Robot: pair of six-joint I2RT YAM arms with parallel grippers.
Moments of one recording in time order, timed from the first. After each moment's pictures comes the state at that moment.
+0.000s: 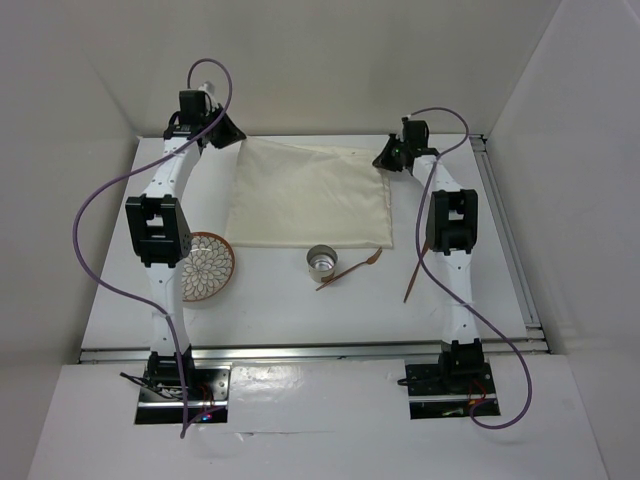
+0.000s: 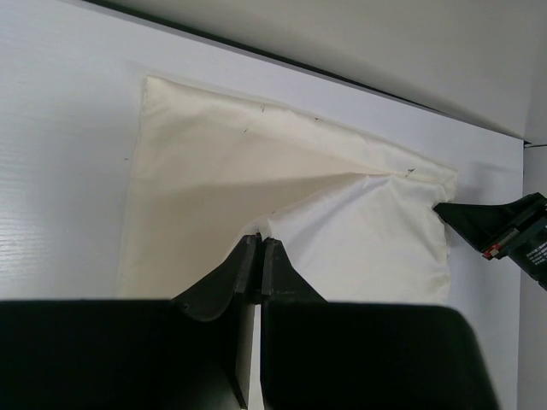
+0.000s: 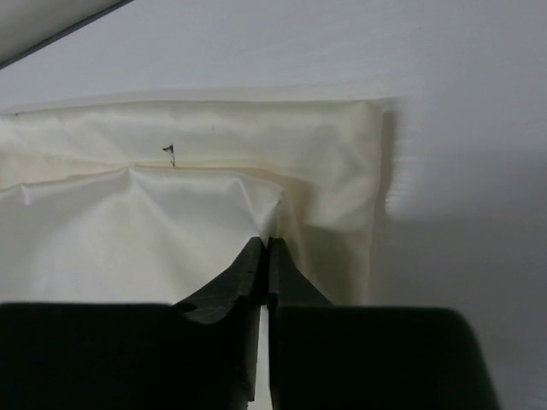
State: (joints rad) left arm 0.01 2.36 2.26 -0.46 0.32 -0.53; right arm 0.07 2.64 2.28 -0.29 -0.31 0.48
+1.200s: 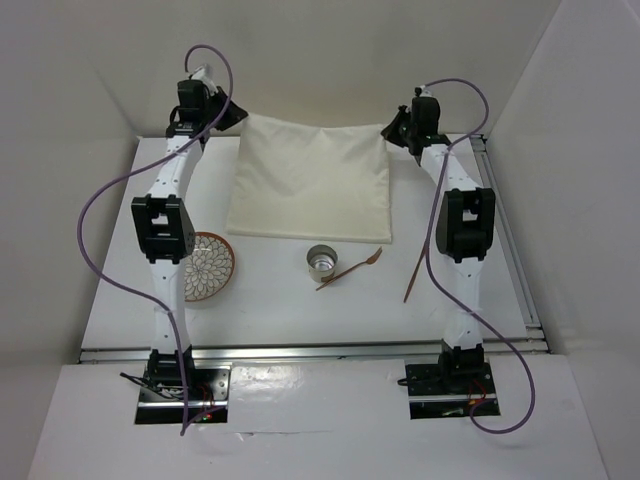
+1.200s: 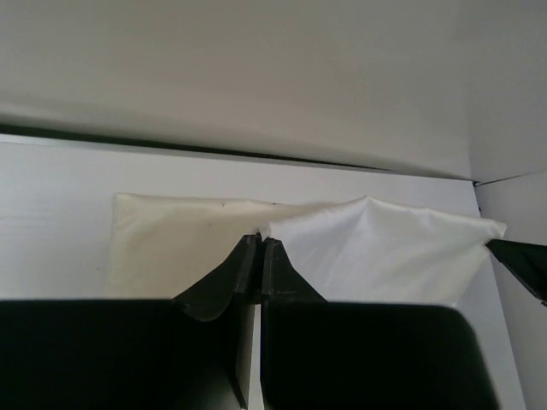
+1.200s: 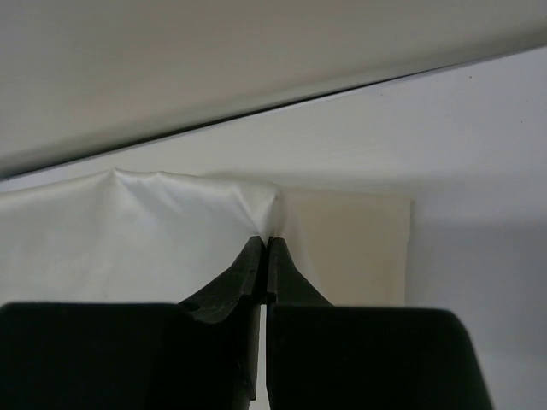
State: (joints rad) left arm 0.01 2.42 2.41 -0.31 0.35 -0.53; right arm 0.08 2.35 2.08 -0.15 -0.17 0.49
